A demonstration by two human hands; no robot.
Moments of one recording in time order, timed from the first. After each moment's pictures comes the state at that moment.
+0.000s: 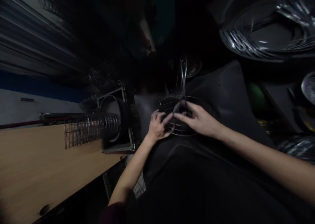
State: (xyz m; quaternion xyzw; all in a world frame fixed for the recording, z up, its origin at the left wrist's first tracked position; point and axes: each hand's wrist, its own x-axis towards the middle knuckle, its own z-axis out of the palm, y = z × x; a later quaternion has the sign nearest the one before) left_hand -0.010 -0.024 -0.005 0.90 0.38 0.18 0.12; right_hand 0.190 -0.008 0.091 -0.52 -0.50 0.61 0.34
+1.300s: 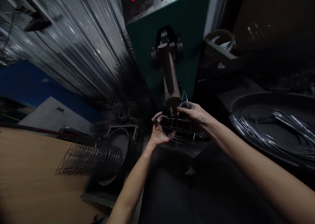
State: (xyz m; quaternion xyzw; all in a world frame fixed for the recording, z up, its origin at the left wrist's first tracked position) left_hand -0.007 0.155 0.075 0.73 0.41 0.51 0.20; right_hand 0.162 0.197 0.153 -0.53 -0.40 0.61 0.44
